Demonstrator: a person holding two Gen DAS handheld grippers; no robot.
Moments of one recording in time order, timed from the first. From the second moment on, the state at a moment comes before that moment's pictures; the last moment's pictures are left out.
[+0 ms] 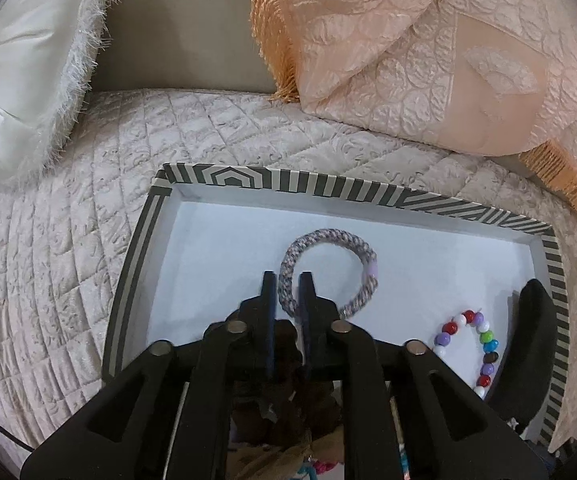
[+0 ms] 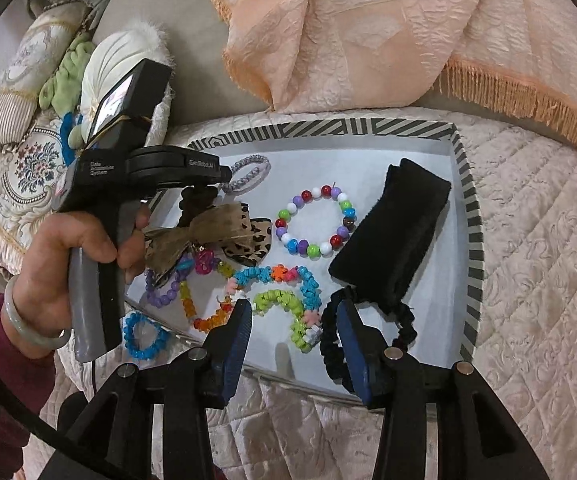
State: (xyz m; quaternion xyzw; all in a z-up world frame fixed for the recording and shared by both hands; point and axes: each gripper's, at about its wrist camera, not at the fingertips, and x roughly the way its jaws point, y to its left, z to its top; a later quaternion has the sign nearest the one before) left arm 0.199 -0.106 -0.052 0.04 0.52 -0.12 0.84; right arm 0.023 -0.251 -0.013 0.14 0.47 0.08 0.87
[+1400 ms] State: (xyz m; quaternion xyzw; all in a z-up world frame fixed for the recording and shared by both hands) left arm -0.045 0.016 0.024 0.05 0.47 -0.11 0.88; right arm -0.101 -0.204 0.034 0.13 0.45 0.07 0.88
